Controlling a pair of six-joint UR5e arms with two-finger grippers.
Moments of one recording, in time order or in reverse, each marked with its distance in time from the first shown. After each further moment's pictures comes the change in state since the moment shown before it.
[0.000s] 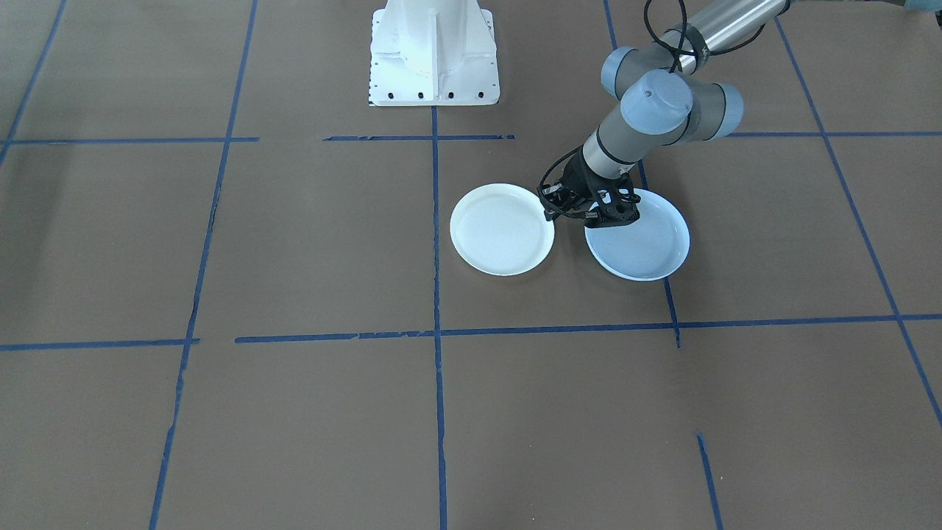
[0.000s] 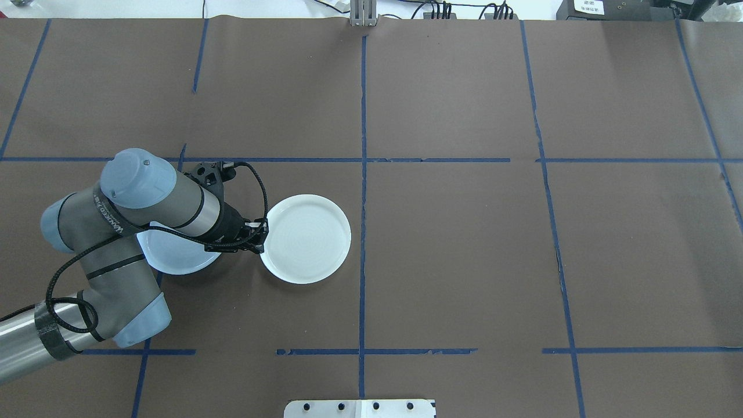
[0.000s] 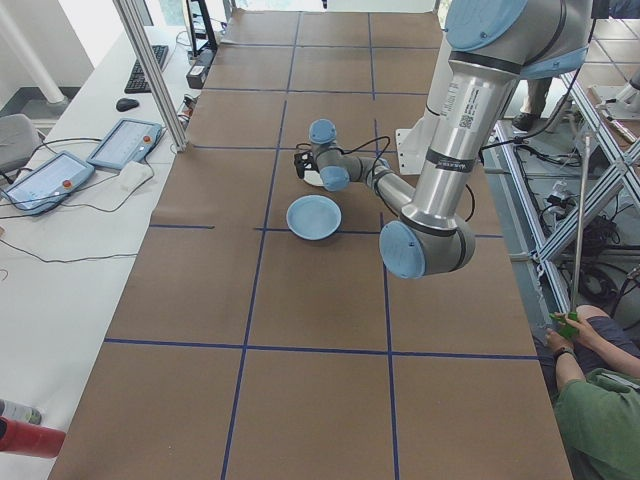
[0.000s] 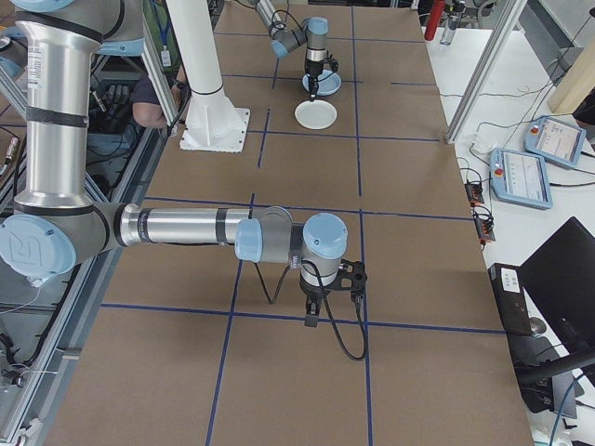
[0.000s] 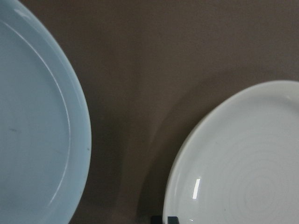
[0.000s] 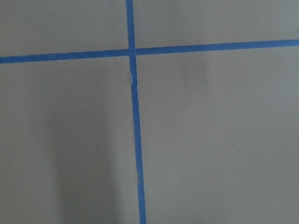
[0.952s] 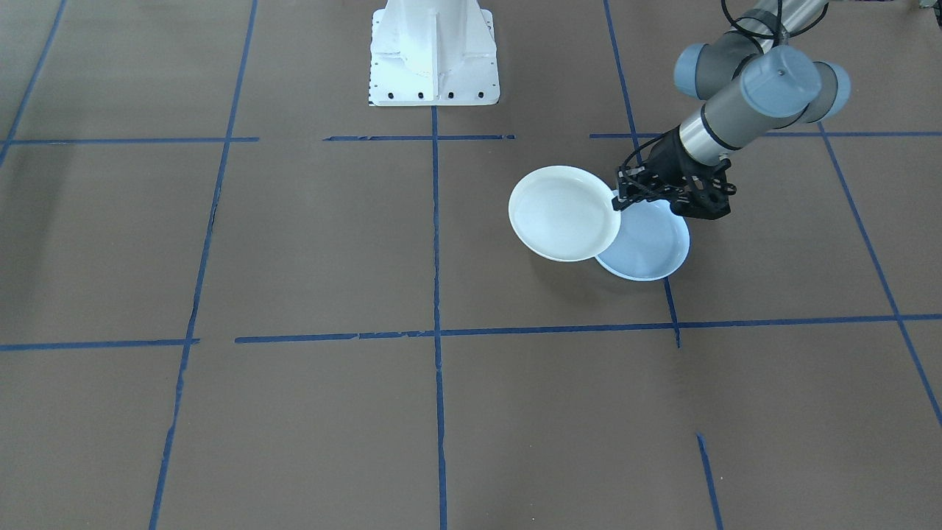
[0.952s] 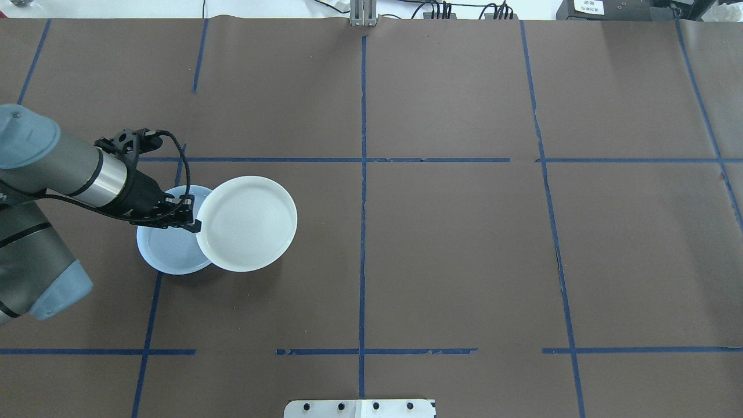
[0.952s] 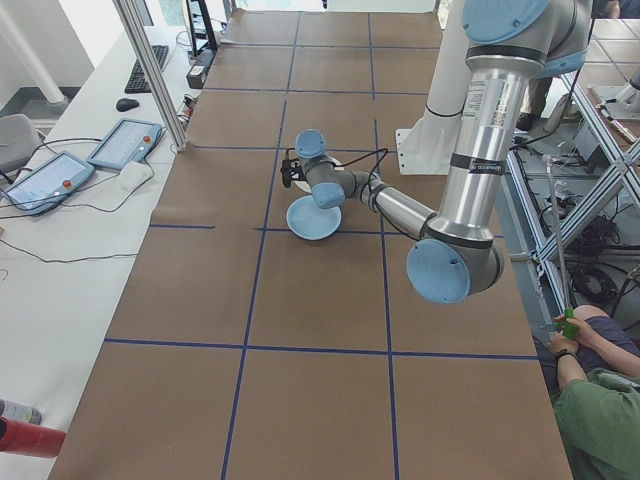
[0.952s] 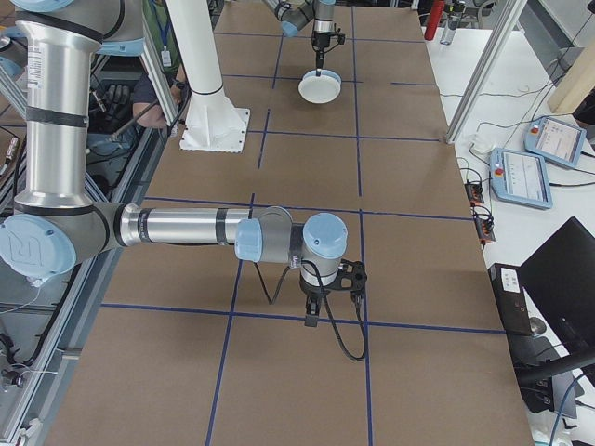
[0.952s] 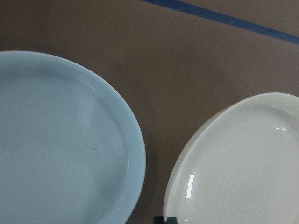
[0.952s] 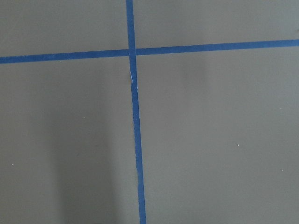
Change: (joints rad) left arm -0.199 0.206 -0.094 -0.104 -0.177 0.254; right arm 0.000 0.000 0.000 0.000 0.000 0.000
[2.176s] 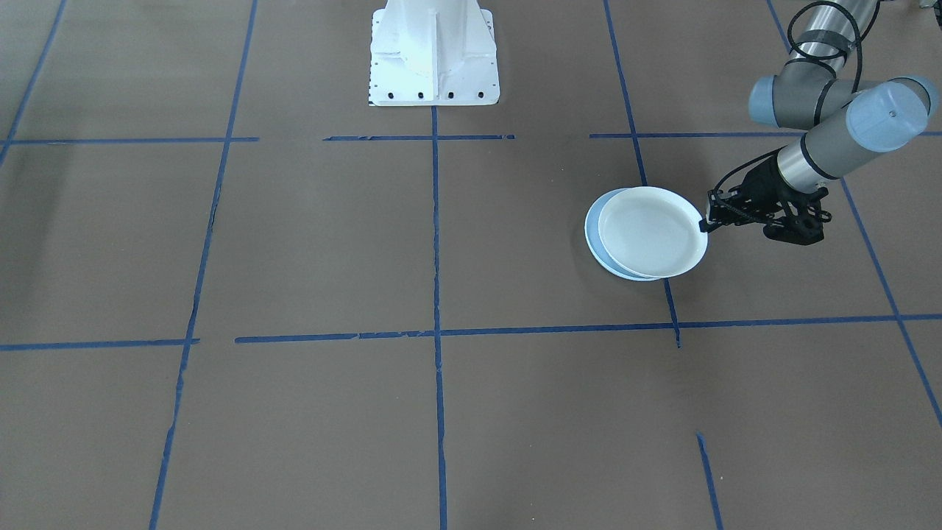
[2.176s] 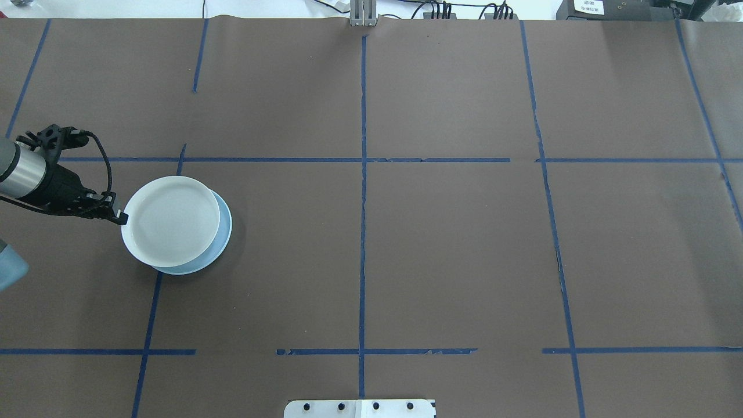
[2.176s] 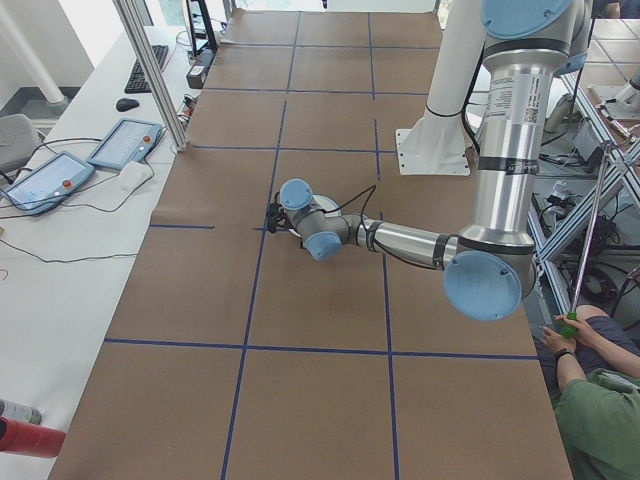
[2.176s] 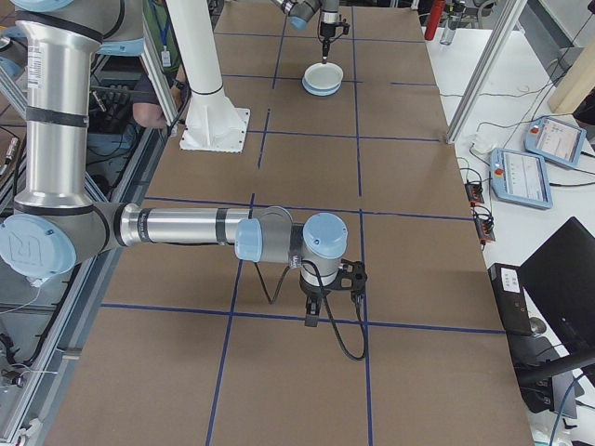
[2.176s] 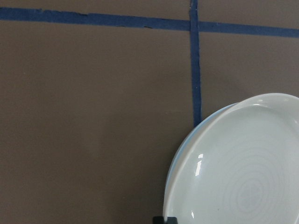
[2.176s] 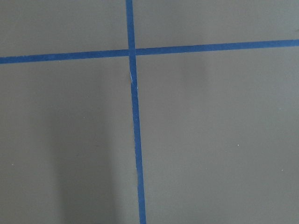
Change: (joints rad) left arm -0.136 0.084 0.165 -0.093 -0.089 0.244; right arm 0.001 0.000 0.000 0.000 0.000 0.000
